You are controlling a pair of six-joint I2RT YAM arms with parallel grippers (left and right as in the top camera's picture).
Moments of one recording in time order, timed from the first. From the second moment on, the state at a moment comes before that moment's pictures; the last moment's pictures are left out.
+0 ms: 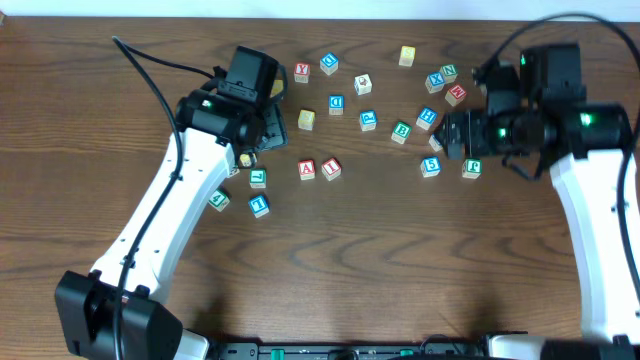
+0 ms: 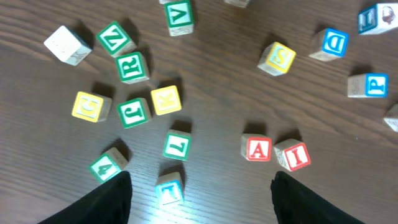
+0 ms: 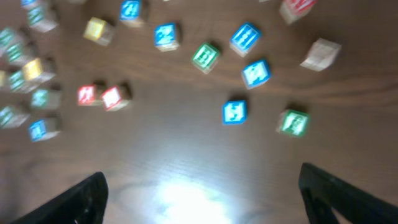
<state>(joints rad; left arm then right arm) -0.34 1.63 1.50 -1.03 -0.14 -0.56 0.07 1.51 1.57 -1.16 -0.22 0.01</state>
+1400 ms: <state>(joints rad) -0.15 1.63 1.50 -1.03 0.02 -0.45 0.07 2.17 1.66 -0.92 -0.03 -0.20</state>
